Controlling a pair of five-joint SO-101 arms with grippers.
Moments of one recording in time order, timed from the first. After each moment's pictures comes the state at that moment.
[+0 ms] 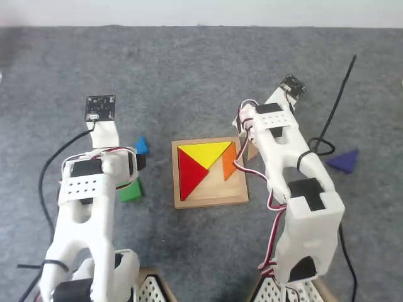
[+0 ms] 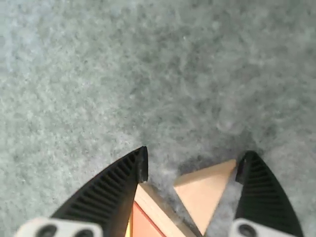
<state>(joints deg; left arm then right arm) -13.5 -29.1 57.1 50.5 1.5 -15.5 23.8 6.5 49.7 -51.8</state>
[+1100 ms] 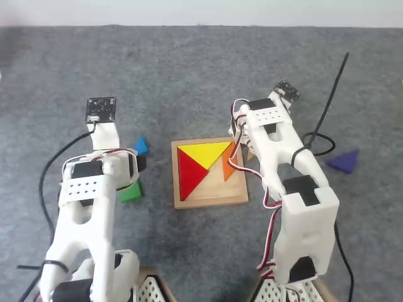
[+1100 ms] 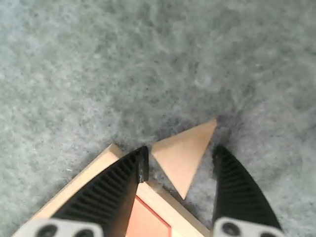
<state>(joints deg) -13.5 -29.1 58.4 49.4 1.5 -17.4 26.9 1.2 62.6 -53.2</state>
